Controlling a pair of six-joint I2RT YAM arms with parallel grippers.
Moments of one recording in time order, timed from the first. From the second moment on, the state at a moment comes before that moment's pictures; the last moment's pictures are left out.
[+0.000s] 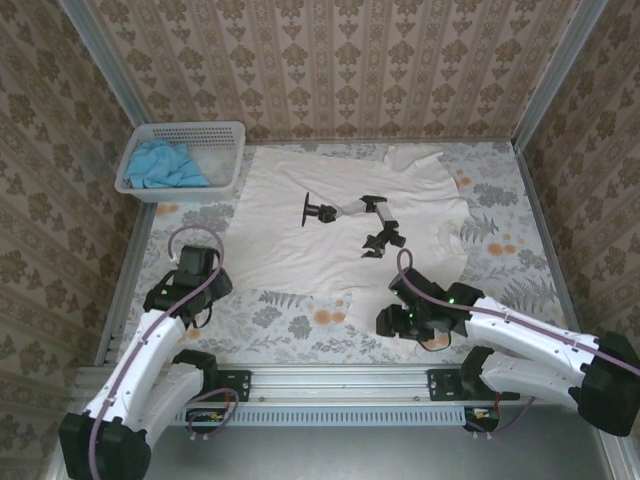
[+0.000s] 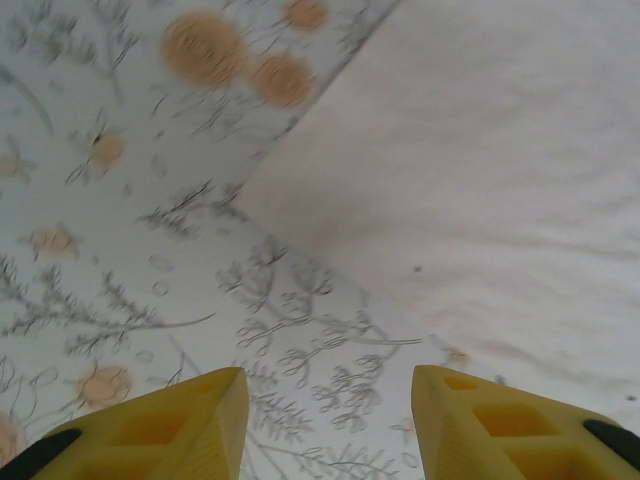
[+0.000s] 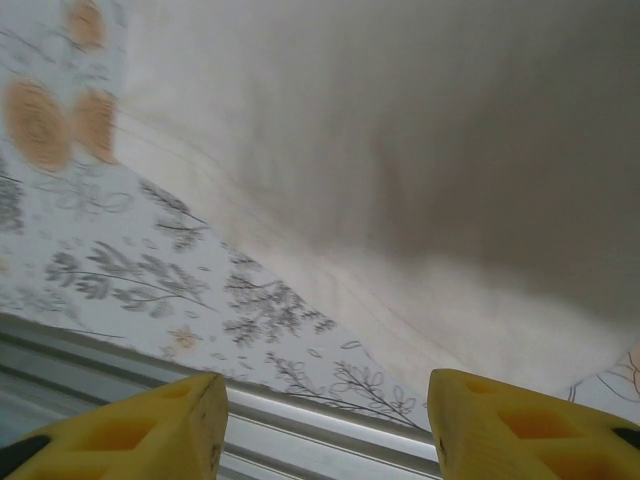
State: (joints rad) left arm -0.25 0.79 0.57 -0.79 -0.17 -0.65; right arm 0.83 1.00 0.57 -0.77 -0.14 0.96
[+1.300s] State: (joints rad) left arm 0.03 1.29 0.56 -0.37 -0.07 -0.70; right arm 0.93 0.99 0.43 -0.76 -0.06 1.16
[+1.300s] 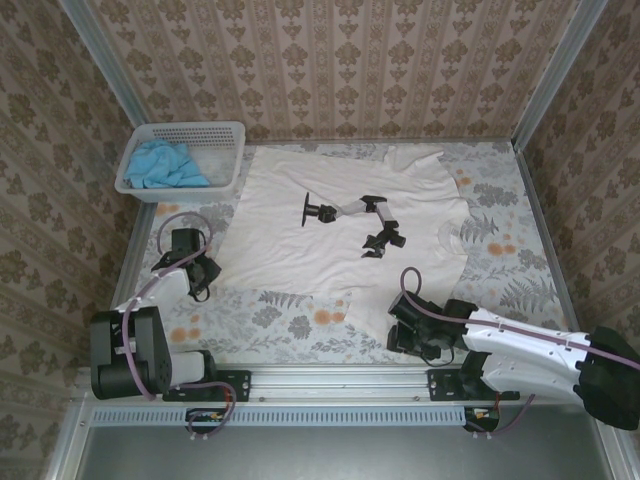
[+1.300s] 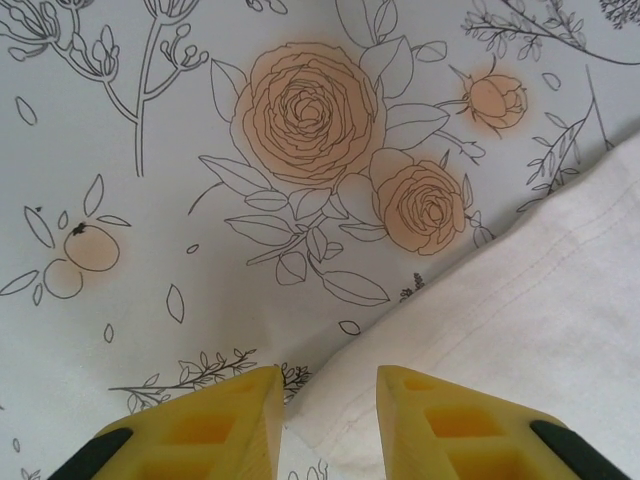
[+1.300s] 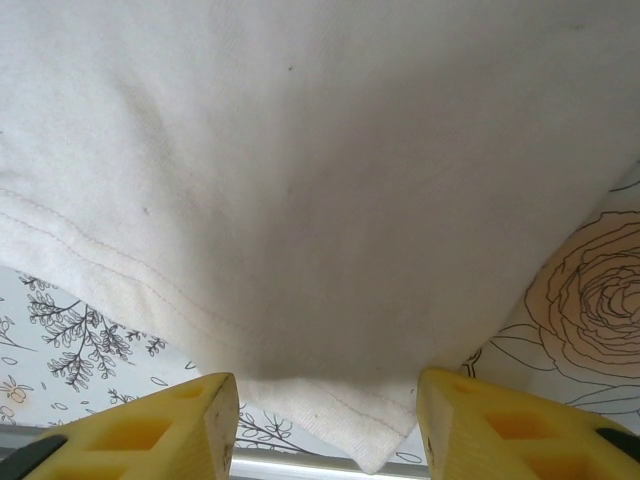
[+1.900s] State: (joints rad) left arm 0.04 1.37 0.56 -0.31 -0.07 -0.67; right arm 0.96 1.01 0.43 -0.75 -0.08 1.17
